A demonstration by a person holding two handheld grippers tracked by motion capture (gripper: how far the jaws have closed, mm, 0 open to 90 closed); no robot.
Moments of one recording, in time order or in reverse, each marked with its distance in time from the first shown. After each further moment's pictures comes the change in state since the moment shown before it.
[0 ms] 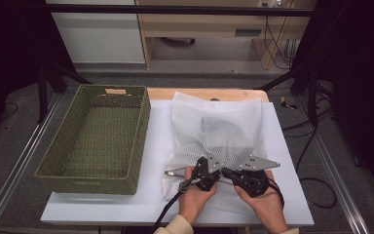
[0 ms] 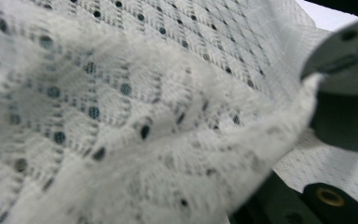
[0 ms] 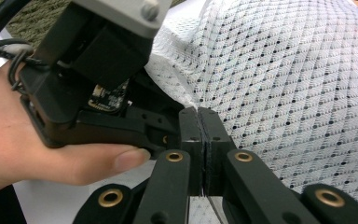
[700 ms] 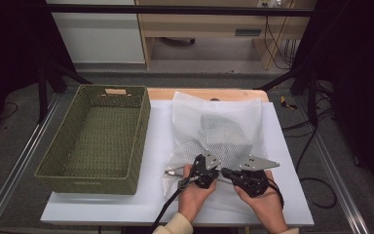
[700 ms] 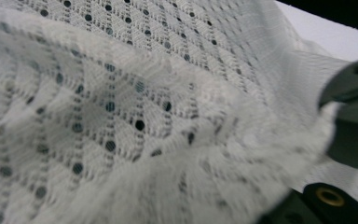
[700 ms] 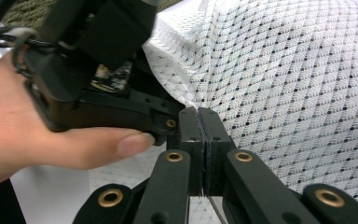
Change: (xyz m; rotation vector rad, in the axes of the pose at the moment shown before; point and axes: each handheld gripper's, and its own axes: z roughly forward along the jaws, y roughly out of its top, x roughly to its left) left arm 0.005 0.002 -0.005 -0.020 -0.010 -0.040; right arm 0.000 -0.001 0.001 0.001 0.001 0.004
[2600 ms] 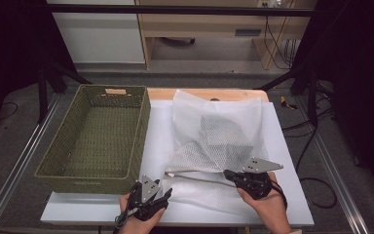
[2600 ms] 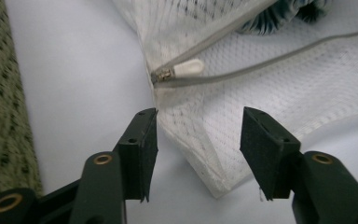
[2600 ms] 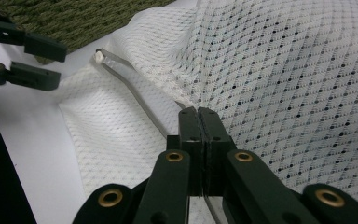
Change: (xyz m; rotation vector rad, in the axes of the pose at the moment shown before) left arm 0.041 -0.091 -0.138 0.057 0.218 -0.074; right arm -0.001 -0.005 -0.008 0.007 0.003 -0.003
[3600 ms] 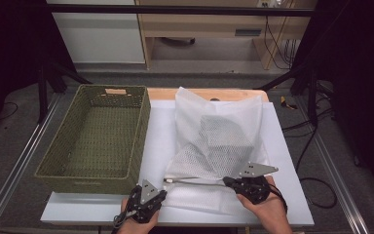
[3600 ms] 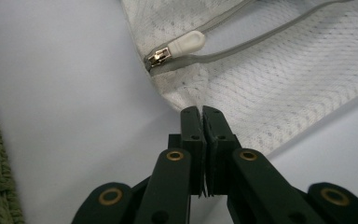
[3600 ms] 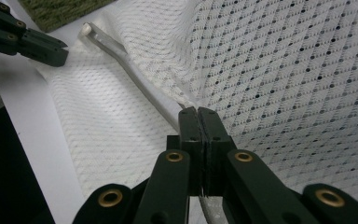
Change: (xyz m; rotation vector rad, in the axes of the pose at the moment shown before) left arm 0.001 -0.013 -0.003 0.064 -0.080 0.004; right arm 0.004 -0.013 0.005 0.093 0.030 -0.019
